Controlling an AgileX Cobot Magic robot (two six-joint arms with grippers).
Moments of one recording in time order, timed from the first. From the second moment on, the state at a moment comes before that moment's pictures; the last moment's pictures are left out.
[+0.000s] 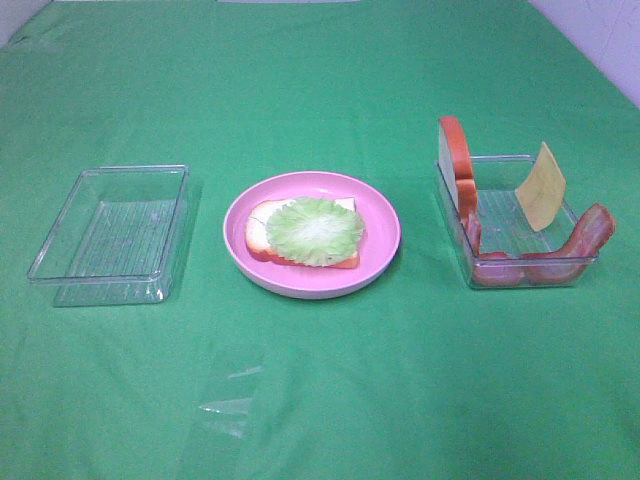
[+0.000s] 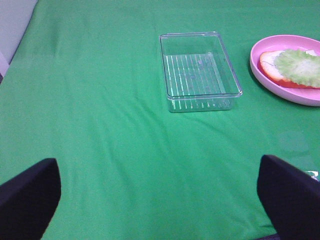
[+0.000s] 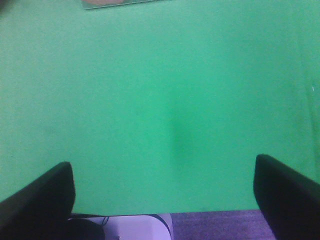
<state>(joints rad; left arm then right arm) -0.03 0.00 -0.52 -0.02 1.09 -0.02 0.03 0.87 -0.54 0.01 0.84 0.08</state>
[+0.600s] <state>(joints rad) -0.03 0.00 -0.52 -0.02 1.09 -0.02 0.03 1.45 -1.08 0.00 1.02 0.05</state>
